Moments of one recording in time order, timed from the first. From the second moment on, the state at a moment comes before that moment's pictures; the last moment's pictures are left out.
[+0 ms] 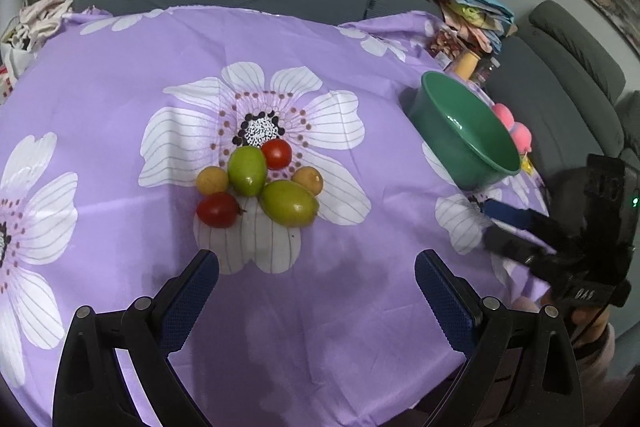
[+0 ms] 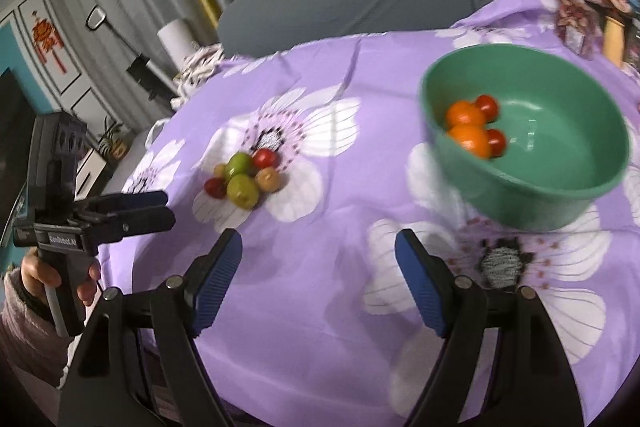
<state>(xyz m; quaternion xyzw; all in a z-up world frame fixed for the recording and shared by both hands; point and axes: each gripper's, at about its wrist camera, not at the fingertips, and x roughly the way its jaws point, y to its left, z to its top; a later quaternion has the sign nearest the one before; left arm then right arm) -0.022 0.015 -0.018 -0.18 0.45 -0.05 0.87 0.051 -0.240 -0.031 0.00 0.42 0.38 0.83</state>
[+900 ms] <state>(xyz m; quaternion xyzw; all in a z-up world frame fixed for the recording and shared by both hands) 0.002 0.034 -0.037 -0.26 0.46 -0.08 0.85 0.052 -0.134 -0.064 -0.08 0.47 0.44 0.76</state>
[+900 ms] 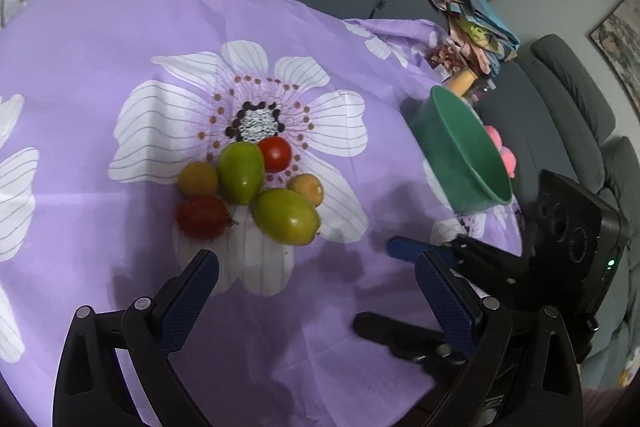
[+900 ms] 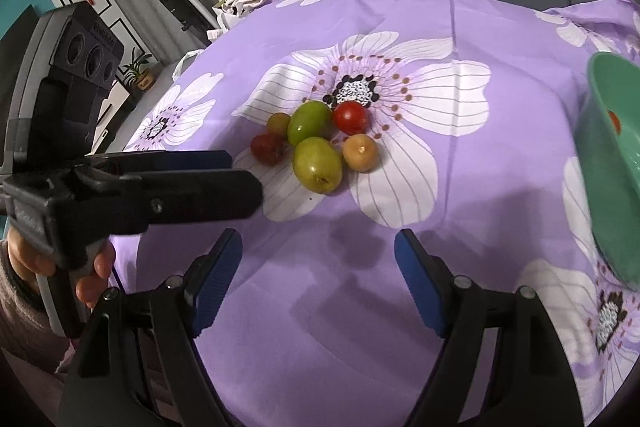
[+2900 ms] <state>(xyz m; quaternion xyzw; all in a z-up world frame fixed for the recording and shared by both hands) 0.032 0.015 -0.044 -0.24 0.47 -0.10 0.84 0.077 -0.119 -0.068 -0.07 0.48 0.47 0.74</state>
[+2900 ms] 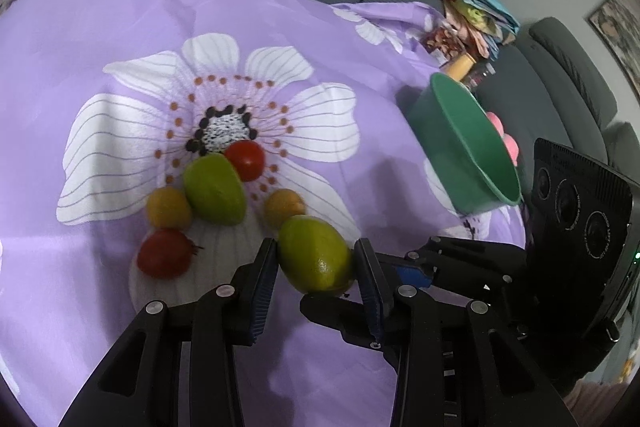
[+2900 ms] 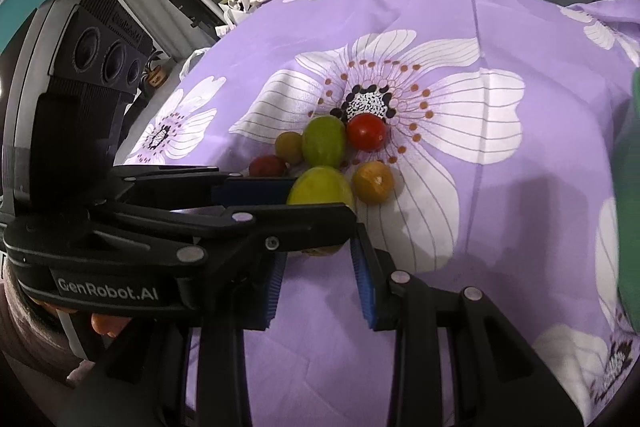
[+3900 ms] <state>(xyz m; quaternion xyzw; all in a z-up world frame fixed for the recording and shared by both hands) 0.042 -0.077 0.003 -0.13 0.46 -0.14 0.86 0.061 -0.213 -0.030 -0.02 0.42 0.44 0.79</state>
